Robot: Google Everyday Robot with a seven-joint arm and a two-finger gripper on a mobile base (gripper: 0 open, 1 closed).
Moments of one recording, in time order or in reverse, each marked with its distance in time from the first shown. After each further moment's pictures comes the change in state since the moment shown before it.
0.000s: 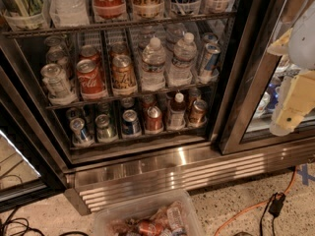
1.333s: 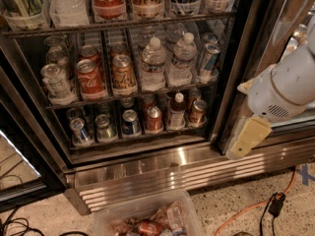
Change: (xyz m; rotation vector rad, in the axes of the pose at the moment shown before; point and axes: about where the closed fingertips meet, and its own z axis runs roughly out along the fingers) arm -0.012 0.015 0.113 -0.016 -0.140 0.084
